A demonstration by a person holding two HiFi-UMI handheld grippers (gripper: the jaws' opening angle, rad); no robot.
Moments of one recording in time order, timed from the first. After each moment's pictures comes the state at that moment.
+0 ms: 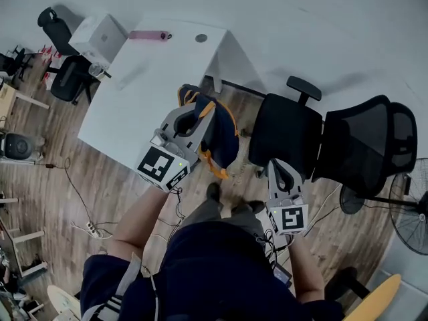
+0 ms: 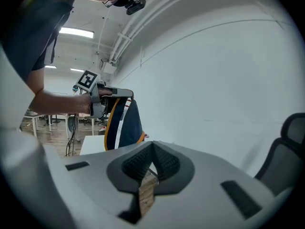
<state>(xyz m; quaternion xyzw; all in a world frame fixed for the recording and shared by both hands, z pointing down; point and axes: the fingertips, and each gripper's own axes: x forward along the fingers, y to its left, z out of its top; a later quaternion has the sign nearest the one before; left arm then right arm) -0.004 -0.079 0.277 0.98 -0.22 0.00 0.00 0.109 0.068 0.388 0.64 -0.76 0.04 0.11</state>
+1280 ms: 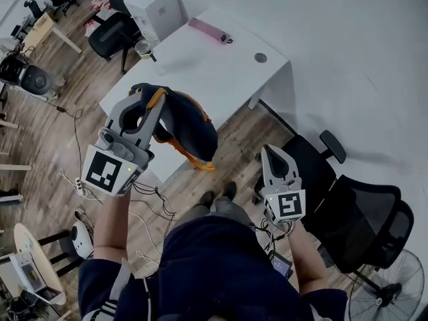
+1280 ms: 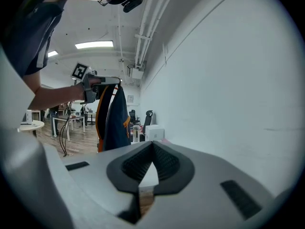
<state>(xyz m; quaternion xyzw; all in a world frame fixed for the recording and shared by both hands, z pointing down) -0.184 -0.191 0.199 0.89 -0.44 0.05 -0.11 0.033 -0.141 0.376 0.45 -0.88 0.02 0.11</state>
